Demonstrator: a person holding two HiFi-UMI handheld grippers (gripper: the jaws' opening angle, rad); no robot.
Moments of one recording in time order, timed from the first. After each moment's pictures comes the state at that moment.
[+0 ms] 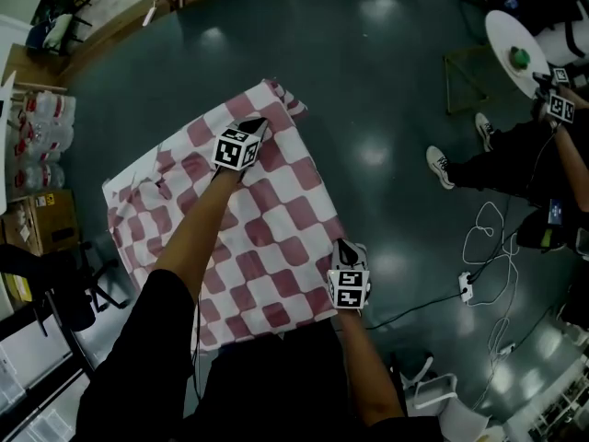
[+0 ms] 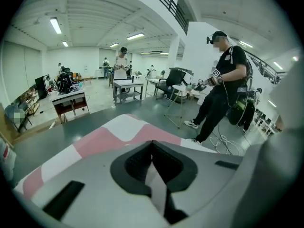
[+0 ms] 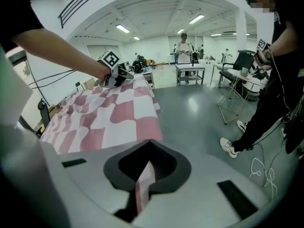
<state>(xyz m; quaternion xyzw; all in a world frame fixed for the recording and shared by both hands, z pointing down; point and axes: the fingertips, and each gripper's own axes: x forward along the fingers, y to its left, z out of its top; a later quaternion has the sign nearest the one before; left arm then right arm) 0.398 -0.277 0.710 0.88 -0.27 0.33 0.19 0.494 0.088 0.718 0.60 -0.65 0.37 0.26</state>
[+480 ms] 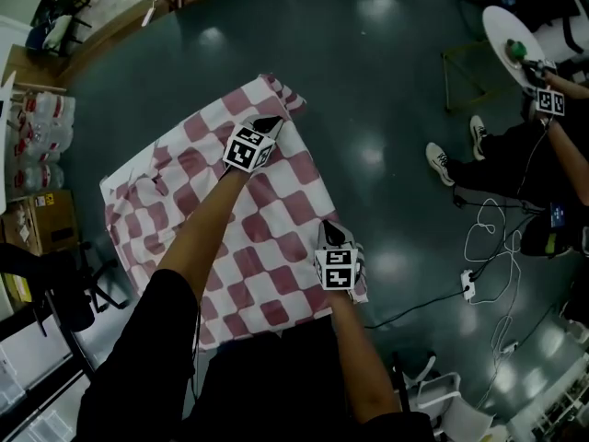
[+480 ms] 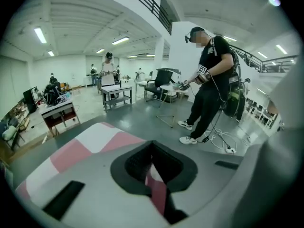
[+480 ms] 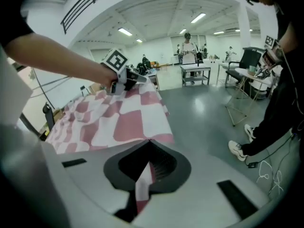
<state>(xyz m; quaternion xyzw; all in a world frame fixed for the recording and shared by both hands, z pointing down) 0.443 -0.246 0.707 0.91 -0.22 0.33 0.13 0.469 0.042 0.718 0.59 -0.68 0.38 0.23</state>
